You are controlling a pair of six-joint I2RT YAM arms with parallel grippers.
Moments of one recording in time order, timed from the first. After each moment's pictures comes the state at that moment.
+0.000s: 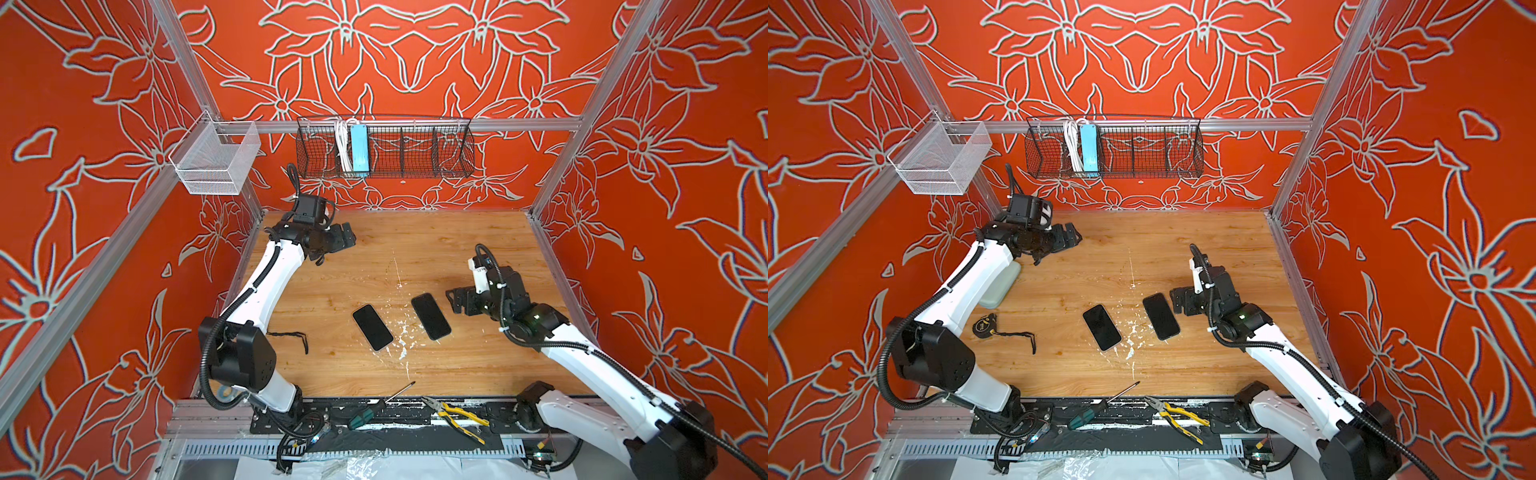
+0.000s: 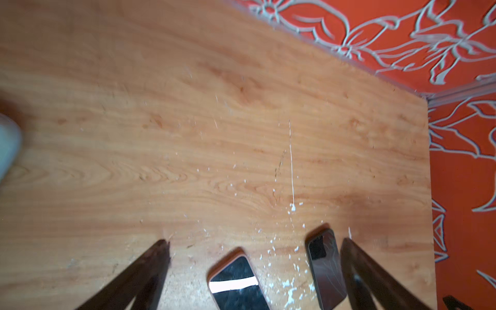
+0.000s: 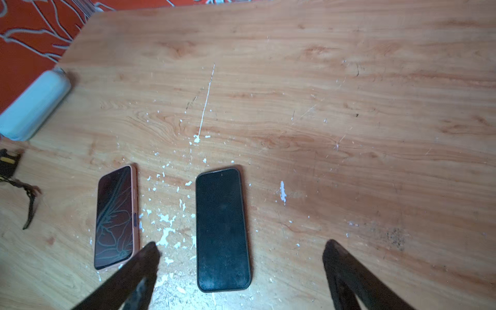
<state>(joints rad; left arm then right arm) -0.15 1.57 1.51 -0.85 0.18 -0.49 0.53 0.99 0.74 -0.45 0.07 0.33</state>
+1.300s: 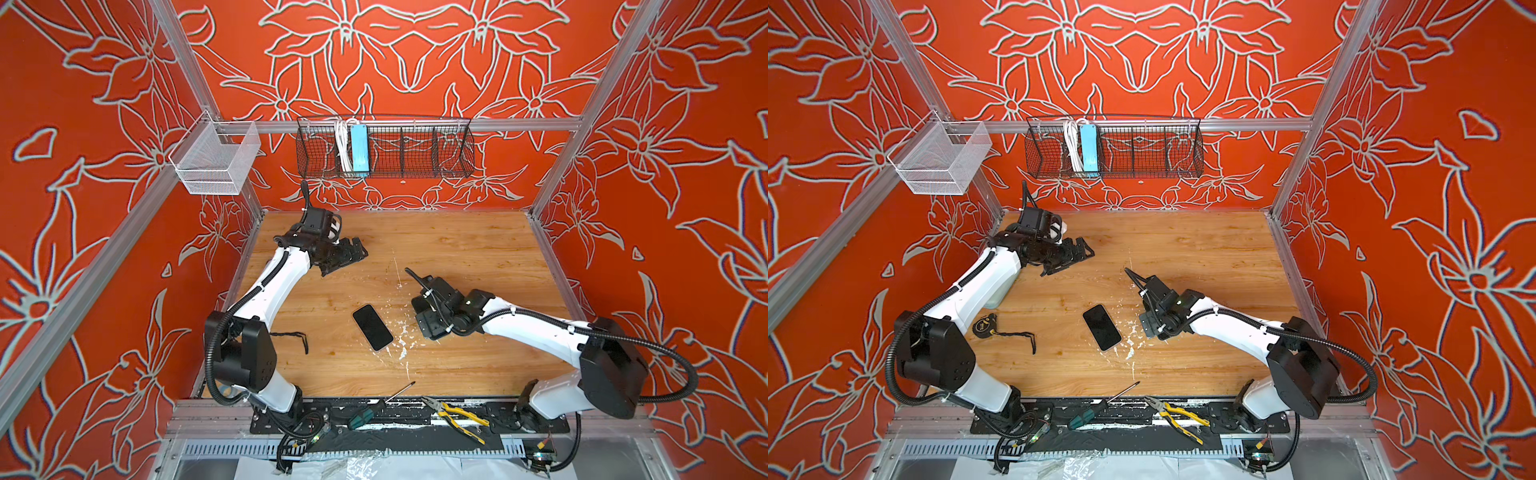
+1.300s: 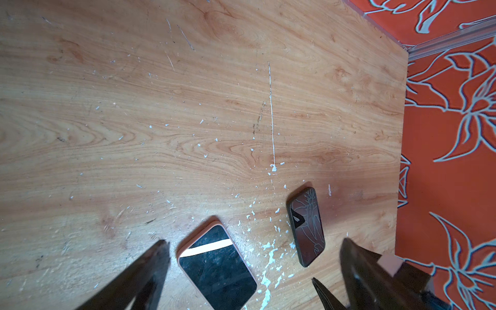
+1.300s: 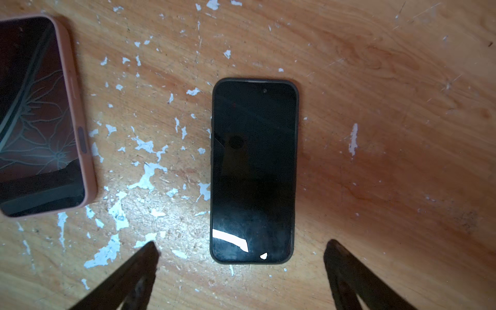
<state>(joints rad) -0.16 1.57 1.39 -0.79 0.35 -0.51 0.81 1.46 0.94 -0.63 0.20 0.38</state>
